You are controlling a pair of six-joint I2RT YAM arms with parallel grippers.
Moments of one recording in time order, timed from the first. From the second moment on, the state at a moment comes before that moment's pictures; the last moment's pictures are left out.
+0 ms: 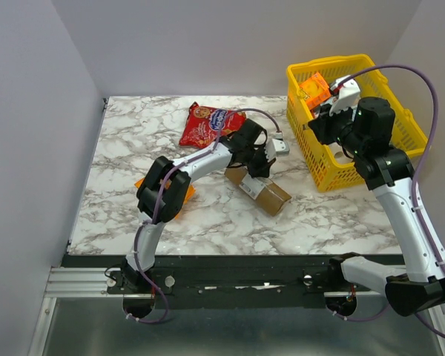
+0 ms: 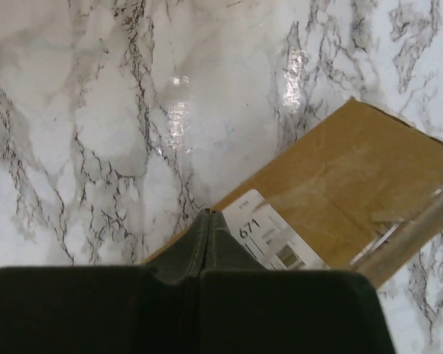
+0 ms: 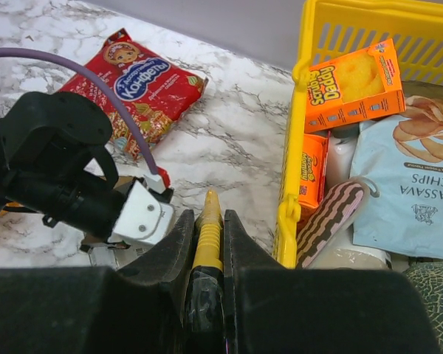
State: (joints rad) left arm -0.73 2.12 1.67 -0.40 0.60 0.43; right arm 0.26 1.13 1.38 -0.54 -0.11 -0.10
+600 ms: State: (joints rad) left arm -0.71 1.87 1.65 -0.22 0.49 0.26; right arm 0.26 1.13 1.29 -0.53 -0.11 -0.11
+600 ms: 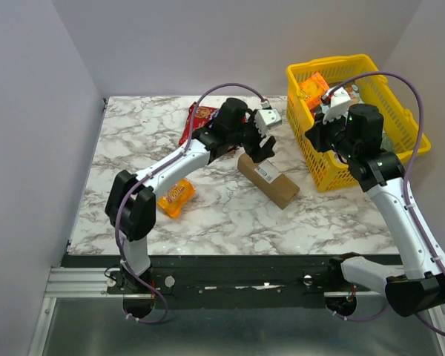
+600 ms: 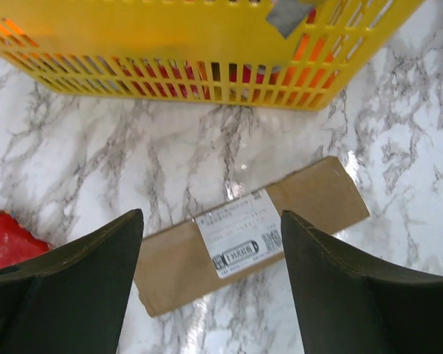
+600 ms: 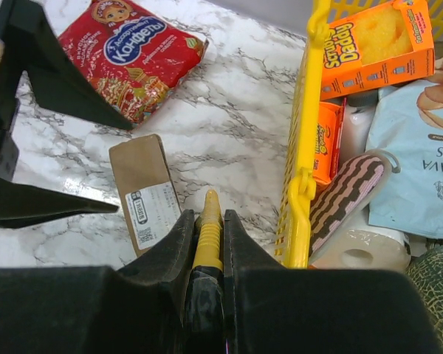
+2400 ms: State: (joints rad) left arm -0.61 1.98 1.67 -0.27 0.27 -0.02; right arm 0.19 1.09 1.19 -0.54 -0.22 -0.13
